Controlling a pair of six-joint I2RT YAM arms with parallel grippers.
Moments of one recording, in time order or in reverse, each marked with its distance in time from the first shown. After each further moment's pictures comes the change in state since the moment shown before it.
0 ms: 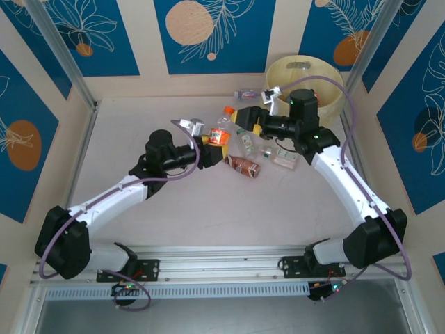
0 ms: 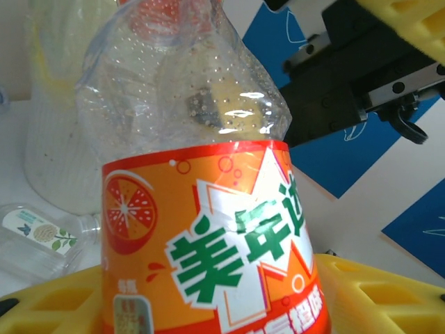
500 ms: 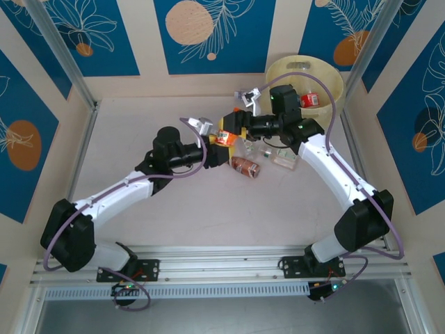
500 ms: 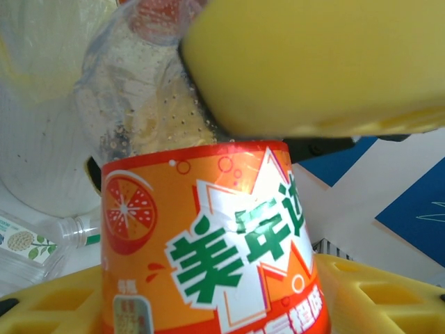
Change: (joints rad) left arm -0.032 0.062 0.058 -0.024 0.011 0.027; right arm 0.070 0.132 0.122 -0.159 -0.028 -0.095
